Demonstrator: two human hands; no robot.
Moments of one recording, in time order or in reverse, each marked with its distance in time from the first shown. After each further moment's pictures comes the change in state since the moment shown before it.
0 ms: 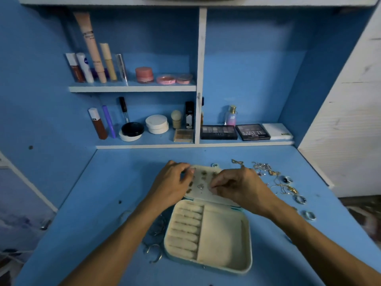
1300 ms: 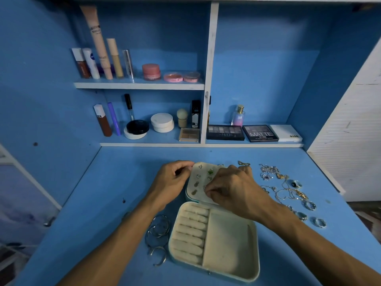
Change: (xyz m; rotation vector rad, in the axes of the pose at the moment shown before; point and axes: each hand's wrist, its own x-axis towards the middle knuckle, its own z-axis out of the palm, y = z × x) left_hand 0.008 -0.016 0.003 -0.532 0.071 -0.105; right_hand 0.014 -0.006 0.018 -0.508 -0.033 -0.148
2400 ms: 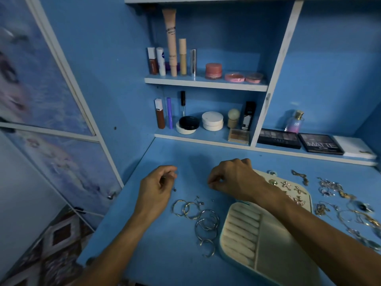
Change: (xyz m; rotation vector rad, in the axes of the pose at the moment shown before) left_hand -0.079 -0.039 -0.108 0.185 0.470 -0.003; right_hand 0.091 -0.072 0.033 0.029 -0.202 -0.073
